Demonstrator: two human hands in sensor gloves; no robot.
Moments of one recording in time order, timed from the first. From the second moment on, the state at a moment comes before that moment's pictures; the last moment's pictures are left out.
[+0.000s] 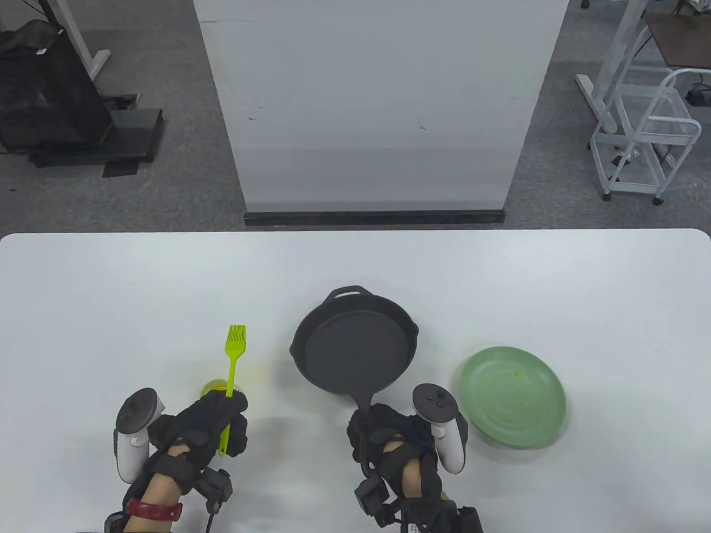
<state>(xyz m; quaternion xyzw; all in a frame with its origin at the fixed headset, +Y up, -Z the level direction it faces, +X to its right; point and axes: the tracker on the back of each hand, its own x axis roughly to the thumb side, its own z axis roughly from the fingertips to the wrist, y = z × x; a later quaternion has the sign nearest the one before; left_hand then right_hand) -0.317 -0.731 -0.304 -0.15 -0.01 0.64 0.75 0.044 -0.746 -0.278 -0.03 0.20 0.71 0.68</state>
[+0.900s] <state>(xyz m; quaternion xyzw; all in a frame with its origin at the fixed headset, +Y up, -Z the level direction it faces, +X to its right) -0.352 -0.636 -0.275 -0.03 0.04 0.07 1.00 0.082 -0.752 -0.243 0.02 0.12 0.62 0.78</state>
